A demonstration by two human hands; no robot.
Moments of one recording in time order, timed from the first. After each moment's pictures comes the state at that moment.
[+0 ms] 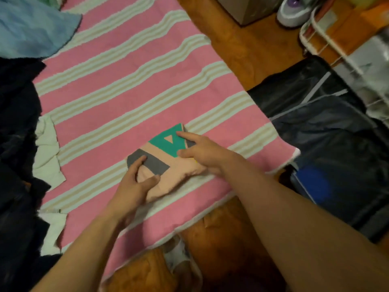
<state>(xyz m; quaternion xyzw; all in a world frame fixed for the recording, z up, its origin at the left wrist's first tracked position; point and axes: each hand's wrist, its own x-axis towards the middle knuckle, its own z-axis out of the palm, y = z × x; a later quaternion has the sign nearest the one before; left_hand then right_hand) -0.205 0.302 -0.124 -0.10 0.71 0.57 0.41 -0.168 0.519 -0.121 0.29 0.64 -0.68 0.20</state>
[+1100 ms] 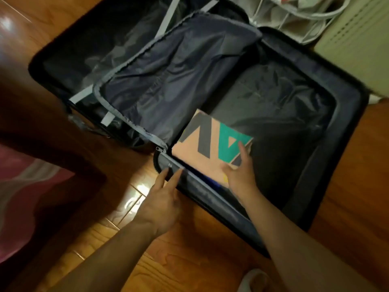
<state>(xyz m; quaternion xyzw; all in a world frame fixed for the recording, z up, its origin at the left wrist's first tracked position) 0.178 0.754 -0.472 0.41 0.79 0.10 0.45 0.340 0.914 -0.519 0.64 0.52 -0.55 -0.13</state>
